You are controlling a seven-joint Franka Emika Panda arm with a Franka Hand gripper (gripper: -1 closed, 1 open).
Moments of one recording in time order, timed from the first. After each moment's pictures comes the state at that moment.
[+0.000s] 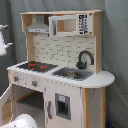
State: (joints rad) arm -0.66 -1.52 0.96 -1.99 -0.43 1.93 -0.11
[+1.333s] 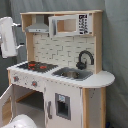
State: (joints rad) arm -0.54 -1.51 0.83 -2.20 -0.58 1.83 0.12
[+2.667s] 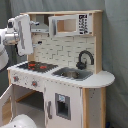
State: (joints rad) arm -0.55 -1.47 0.68 -2.36 -0.59 2.10 0.26
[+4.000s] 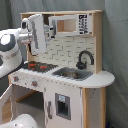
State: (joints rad) arm -0.67 -1.45 0.61 -2.45 -0.59 2.34 0.32
